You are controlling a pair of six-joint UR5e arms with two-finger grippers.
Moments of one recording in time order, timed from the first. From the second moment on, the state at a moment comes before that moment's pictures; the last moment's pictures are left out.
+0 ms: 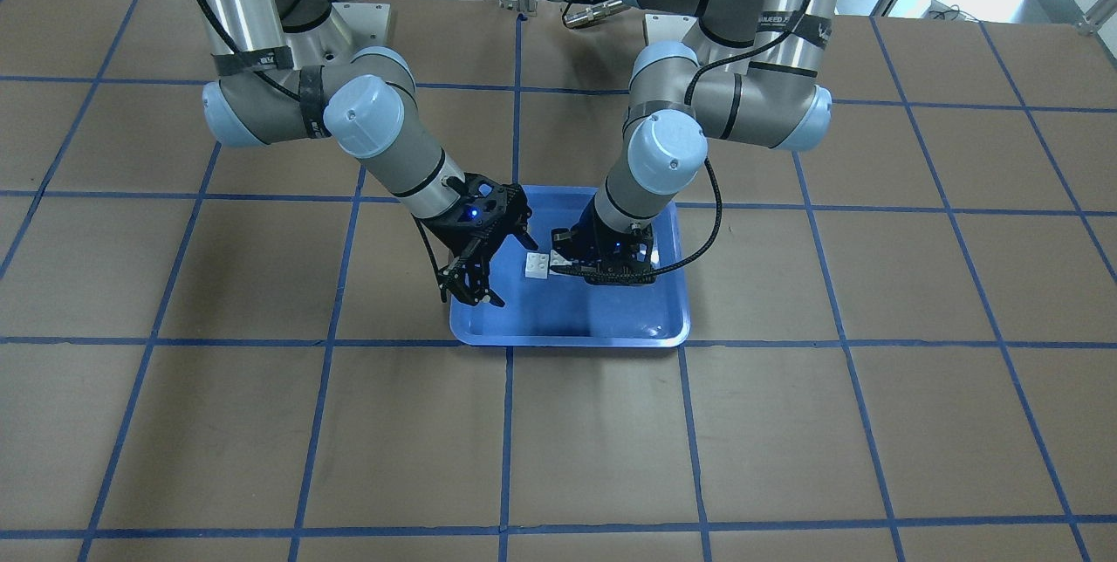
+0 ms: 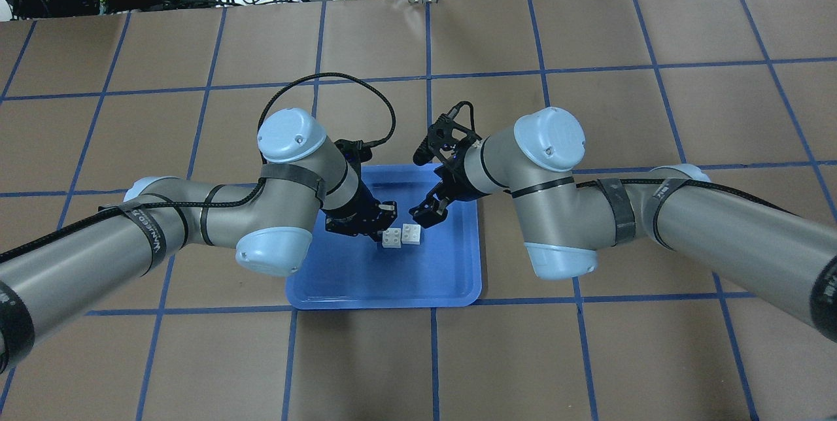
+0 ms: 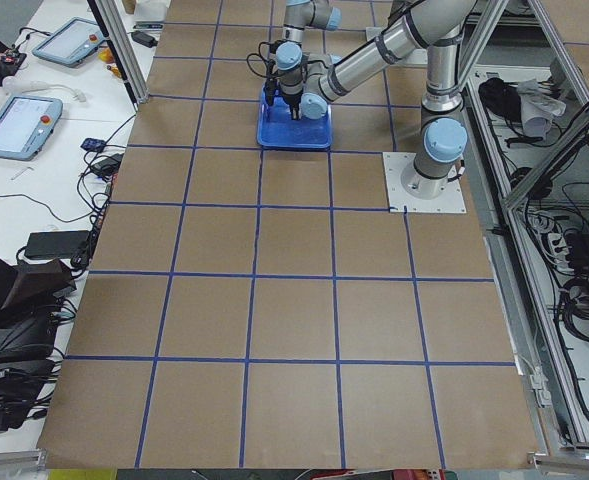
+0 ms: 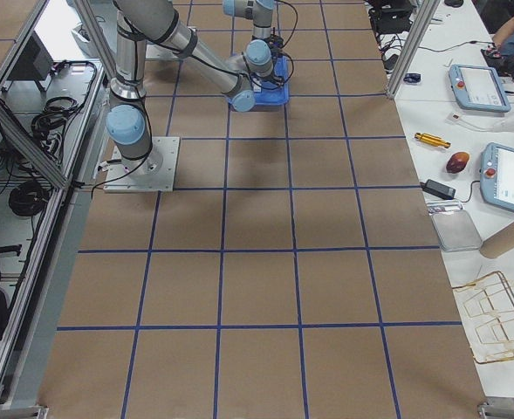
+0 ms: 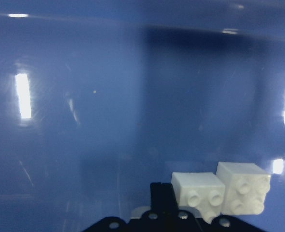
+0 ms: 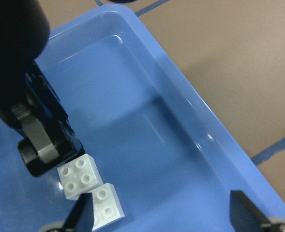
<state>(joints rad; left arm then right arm) -1.75 -1.87 -2.10 -0.79 1.35 -0.26 1.80 -1.26 2.11 -2.74 -1.10 -0.67</state>
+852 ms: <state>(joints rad) -1.76 -1.85 -2.12 -0.79 1.35 -0.26 1.68 -1.37 1.63 -1.81 -1.29 -0.46</state>
